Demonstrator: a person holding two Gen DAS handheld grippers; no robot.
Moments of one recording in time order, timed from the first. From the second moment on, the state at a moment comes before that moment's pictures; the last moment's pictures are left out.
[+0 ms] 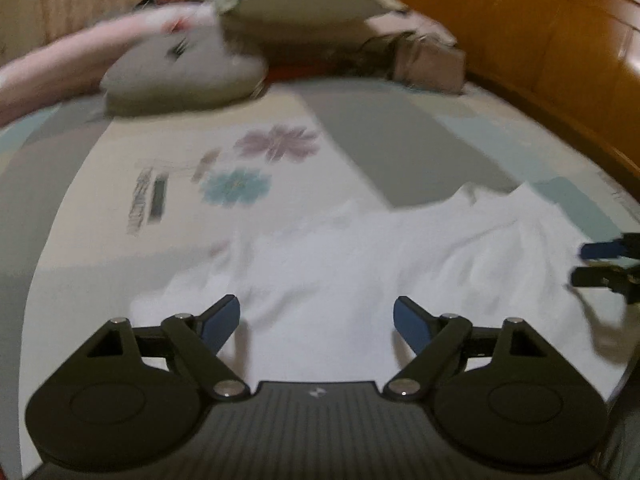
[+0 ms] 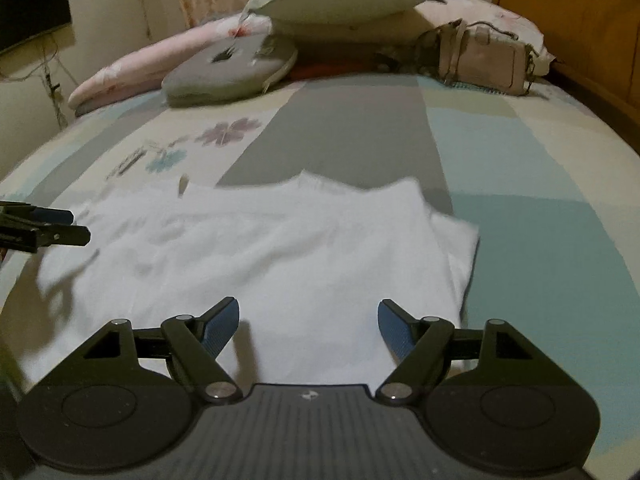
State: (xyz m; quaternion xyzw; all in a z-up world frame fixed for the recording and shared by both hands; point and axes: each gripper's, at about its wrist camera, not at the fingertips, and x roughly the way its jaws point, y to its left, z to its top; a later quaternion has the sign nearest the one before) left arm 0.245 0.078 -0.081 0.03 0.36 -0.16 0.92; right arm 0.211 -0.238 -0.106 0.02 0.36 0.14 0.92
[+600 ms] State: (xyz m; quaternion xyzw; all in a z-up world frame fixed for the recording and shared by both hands) left arm 0.258 0.083 -0.077 -0.02 0.36 -0.08 0.93; right arm 0.240 -0.251 -0.101 0.05 0.34 0.11 0.93
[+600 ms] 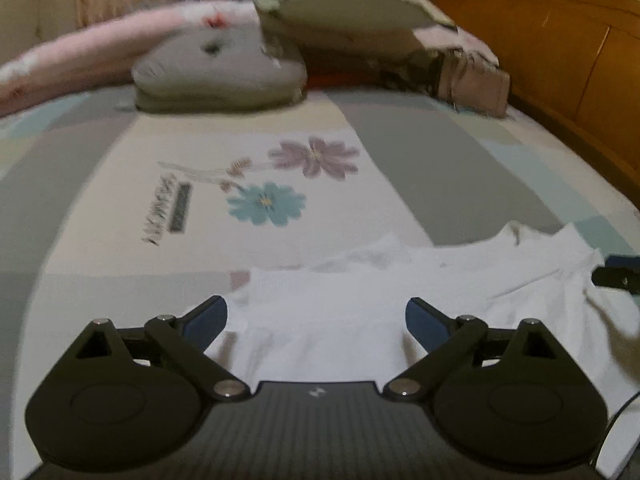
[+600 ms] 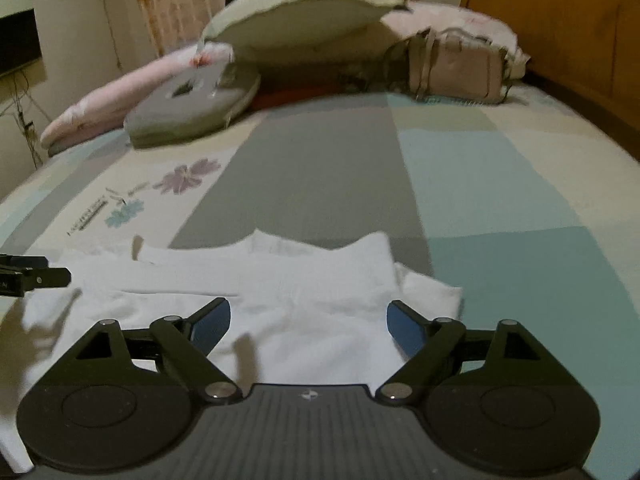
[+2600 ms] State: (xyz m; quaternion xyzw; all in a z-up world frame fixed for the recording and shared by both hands) left arm 0.150 0.085 -0.062 -0.10 0.42 -0.12 0.89; right arm 0.095 -0.244 -0.108 0.09 0.42 0.13 0.89
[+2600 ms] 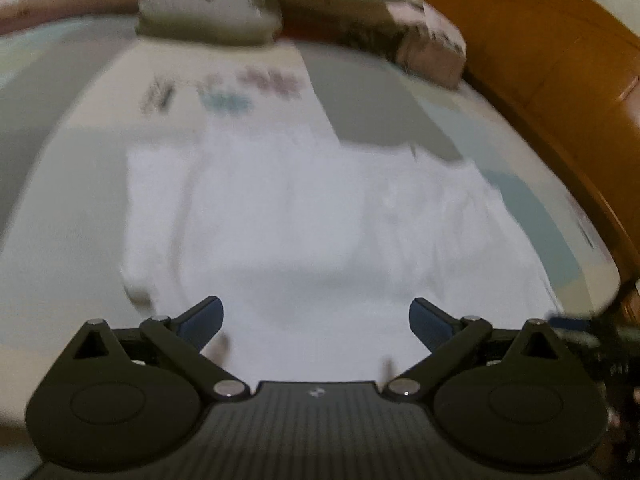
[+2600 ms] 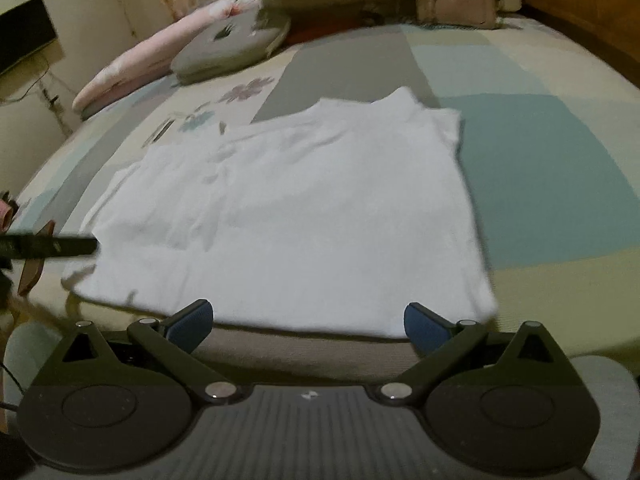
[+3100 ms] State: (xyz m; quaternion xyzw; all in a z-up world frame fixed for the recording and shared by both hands) left arm 0.198 0.130 -0.093 -0.14 0.43 -0.11 0.89; right arm 0.101 -0.226 -0.095 0.06 0.41 0.13 0.90
